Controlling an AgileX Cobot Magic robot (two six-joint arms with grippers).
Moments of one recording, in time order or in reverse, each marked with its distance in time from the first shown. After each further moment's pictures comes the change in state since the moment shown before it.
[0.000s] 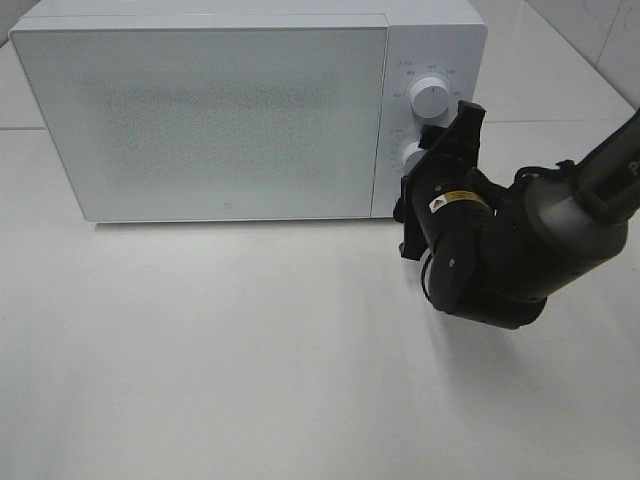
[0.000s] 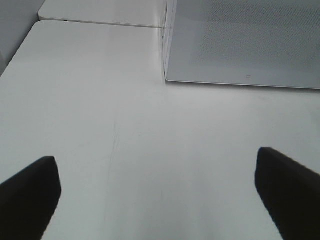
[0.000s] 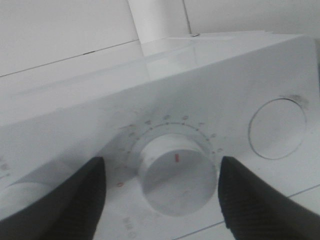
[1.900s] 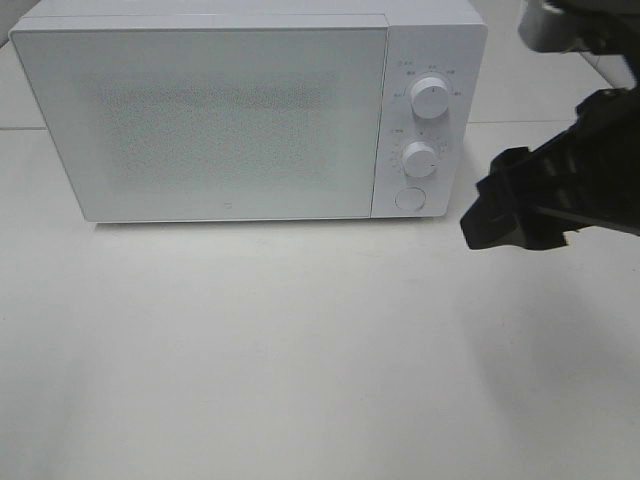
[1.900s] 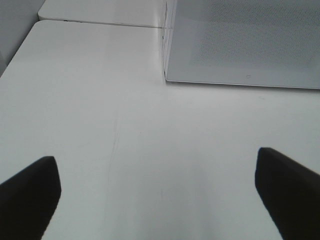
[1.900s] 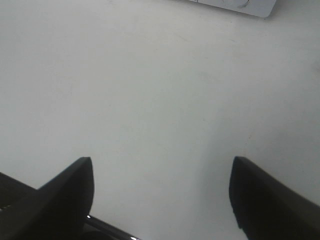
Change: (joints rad) left arm 0.000 0.000 0.000 0.000 0.000 0.000; right arm -0.073 -0.962 -0.028 -0.768 1.888 -1.279
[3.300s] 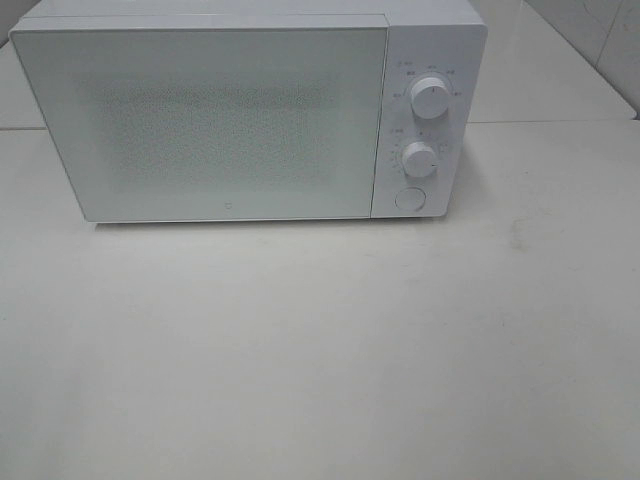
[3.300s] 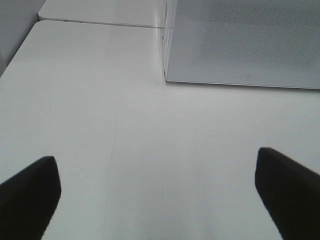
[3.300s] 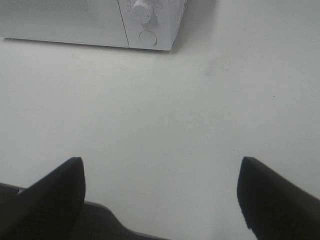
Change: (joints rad) left arm 0.000 0.000 0.000 0.000 0.000 0.000; right arm -0.373 -1.010 0.236 0.083 0.372 -0.200
